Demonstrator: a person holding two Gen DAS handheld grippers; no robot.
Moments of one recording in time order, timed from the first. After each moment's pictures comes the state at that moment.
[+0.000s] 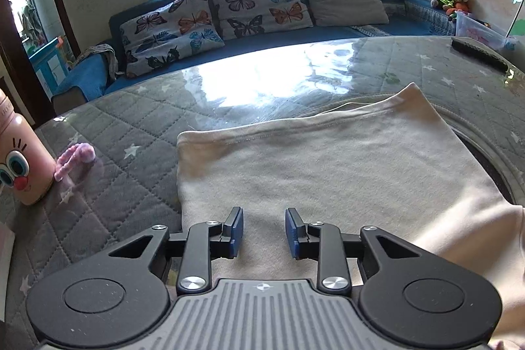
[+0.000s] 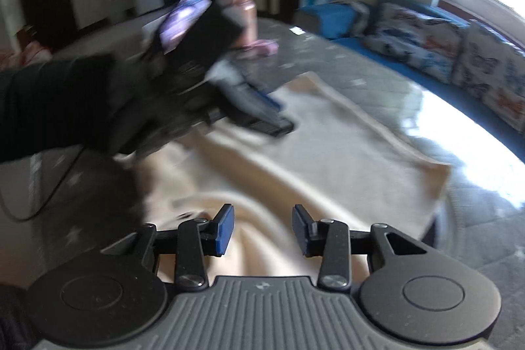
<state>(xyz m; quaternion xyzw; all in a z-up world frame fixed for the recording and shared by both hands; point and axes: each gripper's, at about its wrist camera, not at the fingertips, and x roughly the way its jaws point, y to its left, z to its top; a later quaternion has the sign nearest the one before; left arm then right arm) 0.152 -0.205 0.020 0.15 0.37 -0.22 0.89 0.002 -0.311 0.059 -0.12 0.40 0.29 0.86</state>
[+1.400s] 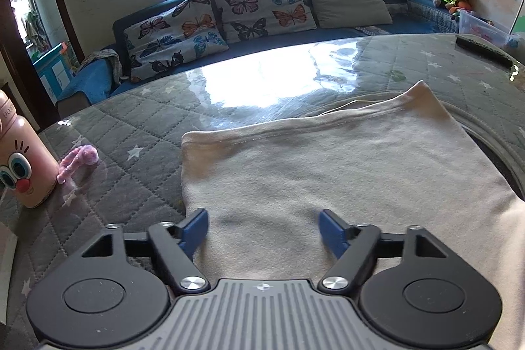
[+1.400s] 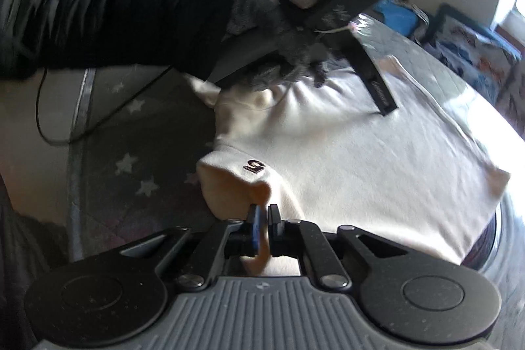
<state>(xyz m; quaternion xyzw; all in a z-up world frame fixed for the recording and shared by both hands) 0.151 -0.207 0.017 0.17 0.35 -0.21 0.90 -0.056 -0.282 0.028 -0.17 0.40 0.35 0.83</state>
